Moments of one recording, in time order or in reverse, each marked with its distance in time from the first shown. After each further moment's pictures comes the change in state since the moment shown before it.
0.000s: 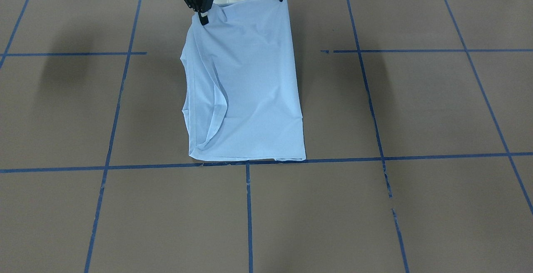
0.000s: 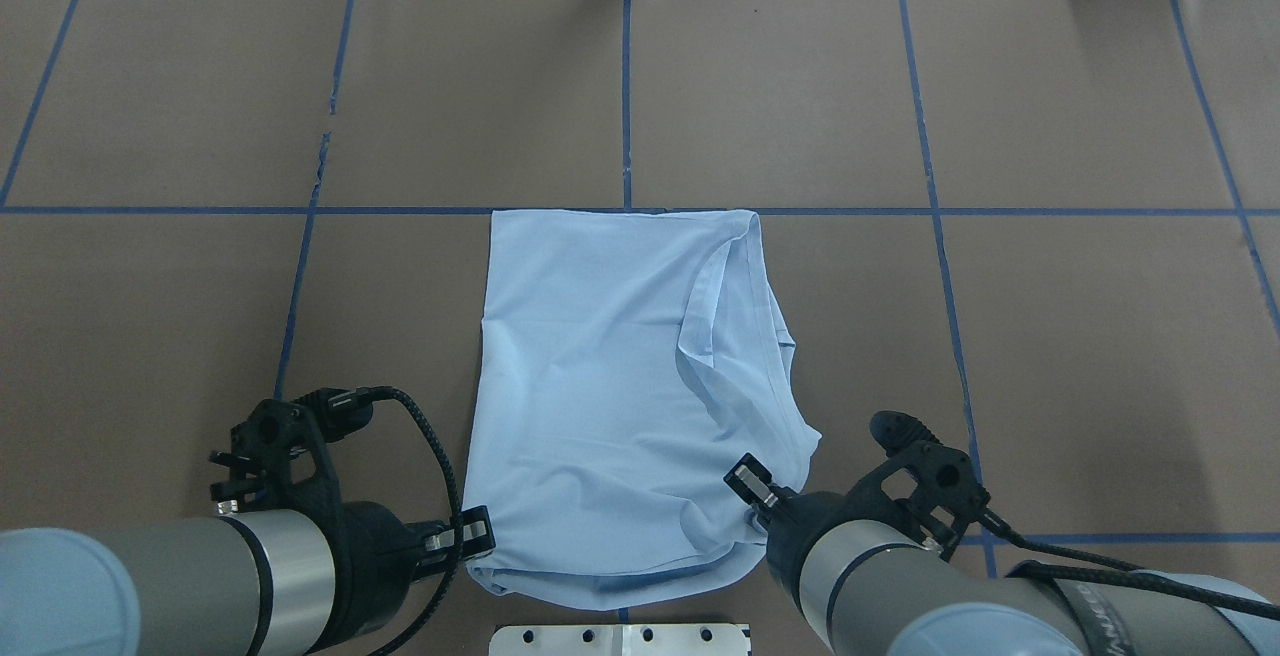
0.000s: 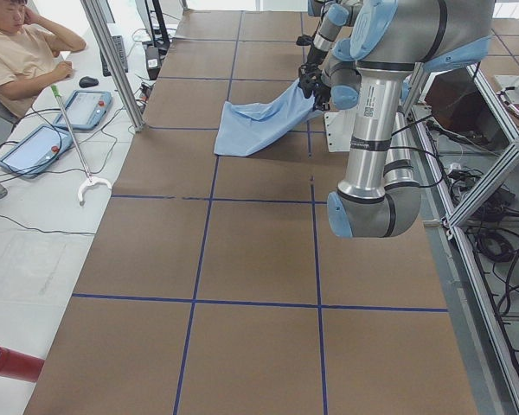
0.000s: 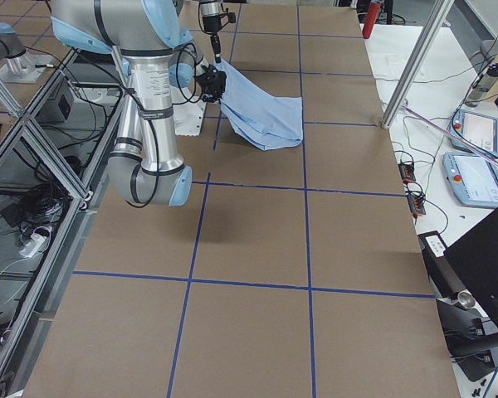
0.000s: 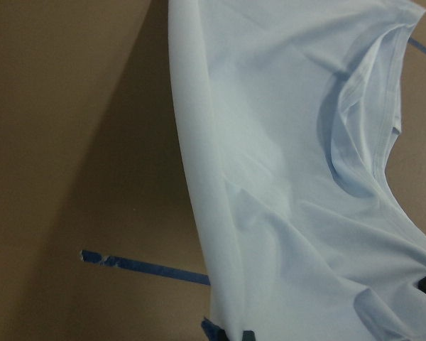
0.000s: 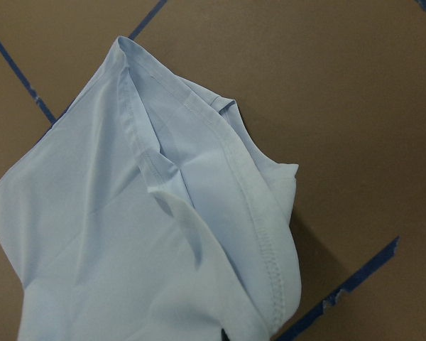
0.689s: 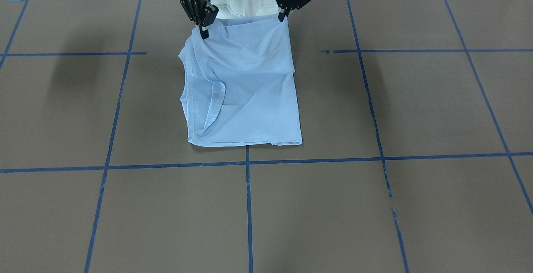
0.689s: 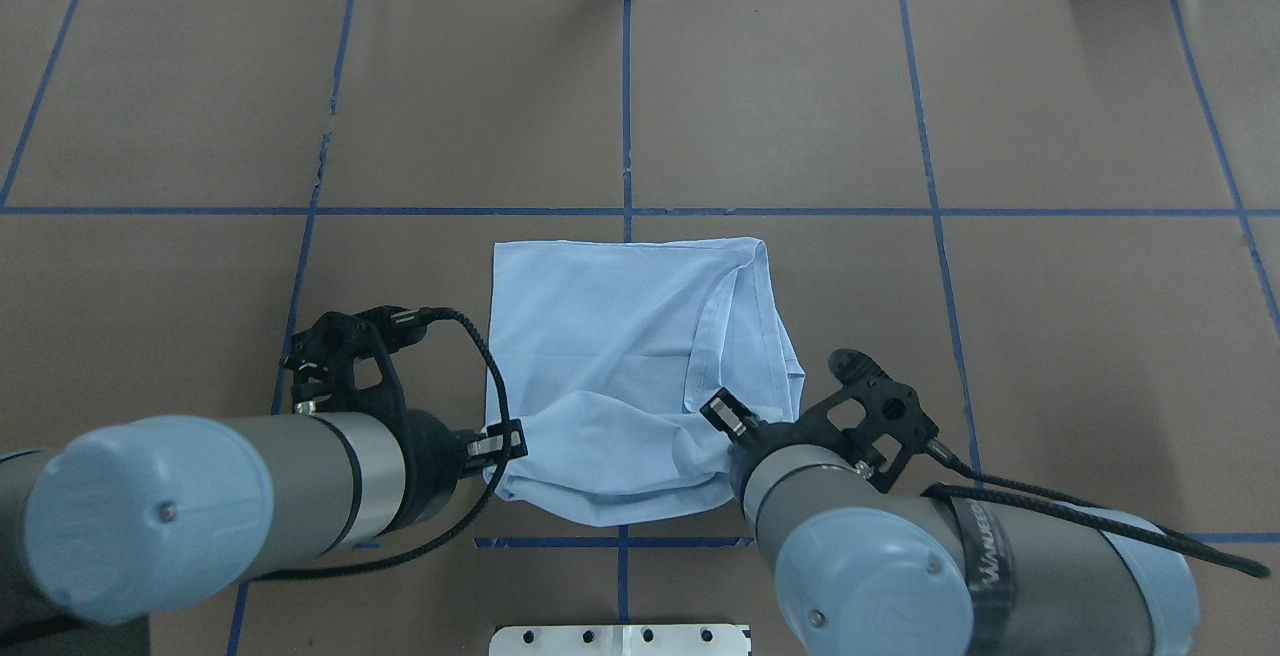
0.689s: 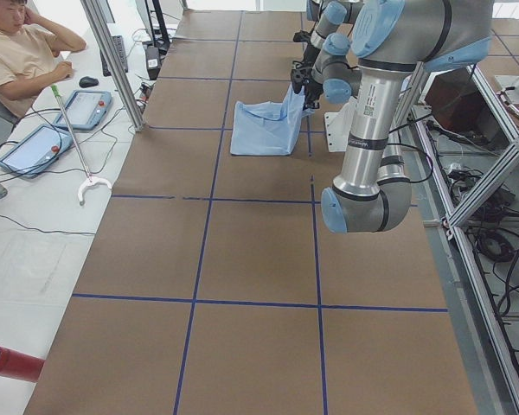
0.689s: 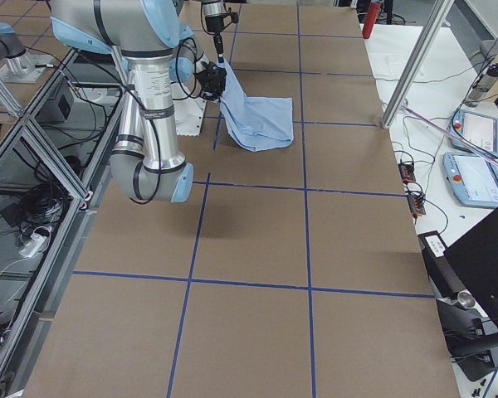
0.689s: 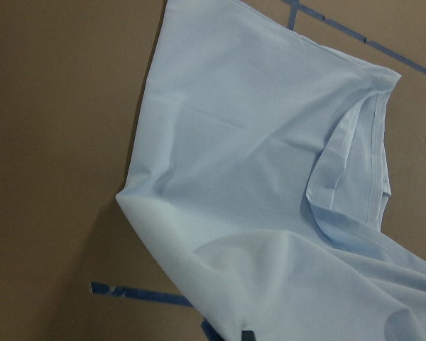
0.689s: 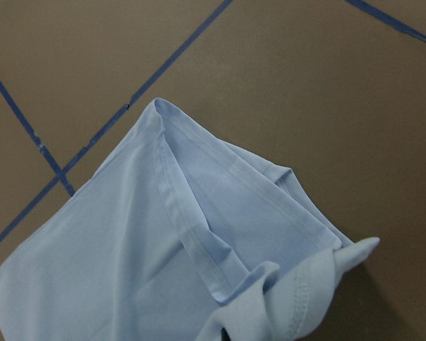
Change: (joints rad) left arm -0.144 -0.105 0.174 0.018 -0.015 0.158; right arm 0.131 0.119 -0.186 -0.035 0.005 -0.044
